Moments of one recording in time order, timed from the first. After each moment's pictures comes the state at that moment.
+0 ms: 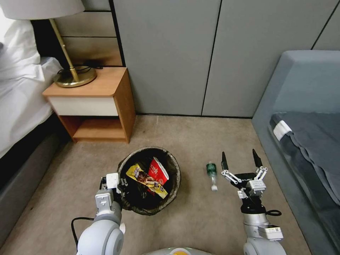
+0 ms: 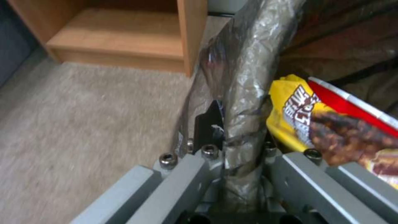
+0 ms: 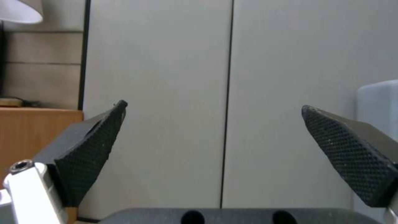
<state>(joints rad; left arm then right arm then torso) 1.64 -1.46 -0.45 -2.18 -0.18 0.48 -0.31 -1.64 1.40 0.48 1.92 0.05 0.70 0.02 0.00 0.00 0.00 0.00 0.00</state>
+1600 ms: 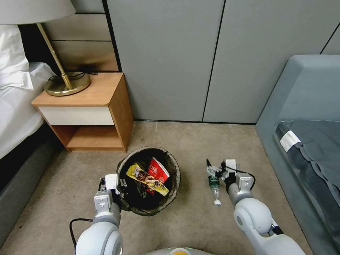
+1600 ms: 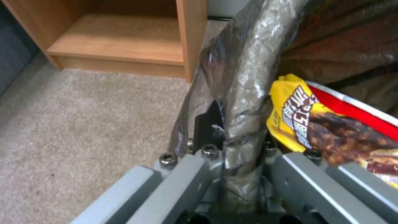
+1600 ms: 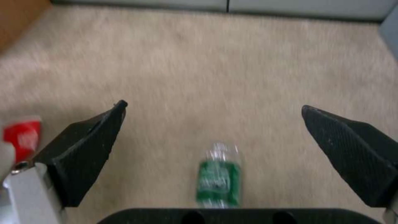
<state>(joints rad) 1.66 -1.45 -0.45 -2.19 -0.18 0.47 -0.31 -1.36 1.14 0.27 1.83 0.45 -0.35 0.26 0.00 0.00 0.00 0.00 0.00</state>
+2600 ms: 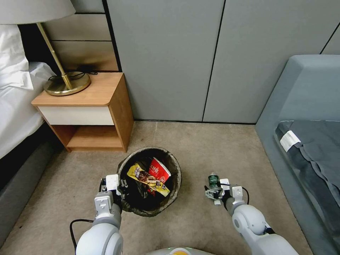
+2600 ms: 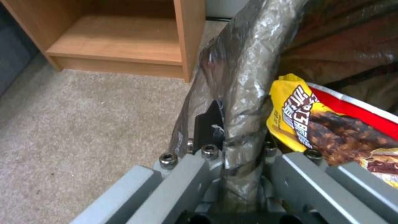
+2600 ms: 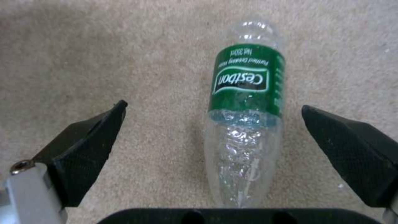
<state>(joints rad) 1.67 -1.45 -0.44 -2.20 -0.16 0.46 -0.31 -1.25 1.21 0.21 1.52 0.47 -0.40 0.13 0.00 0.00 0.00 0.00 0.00</state>
